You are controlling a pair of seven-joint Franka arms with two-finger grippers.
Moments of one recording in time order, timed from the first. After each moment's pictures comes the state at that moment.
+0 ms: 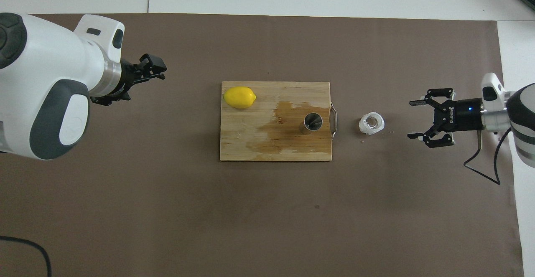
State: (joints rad) left arm 0.20 0.10 -0.43 -1.73 0.01 1.89 -0.43; right arm -0.19 0.39 -0.02 -1.98 1.00 1.95 -2.17
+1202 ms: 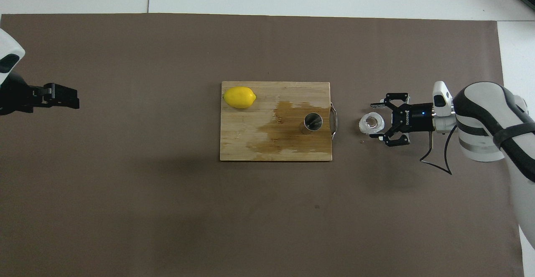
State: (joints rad) left arm 0.00 -0.03 -0.05 -1.63 -0.02 1.64 -0.05; right arm -0.13 0.42 -0.02 -2.01 1.04 2.02 -2.21
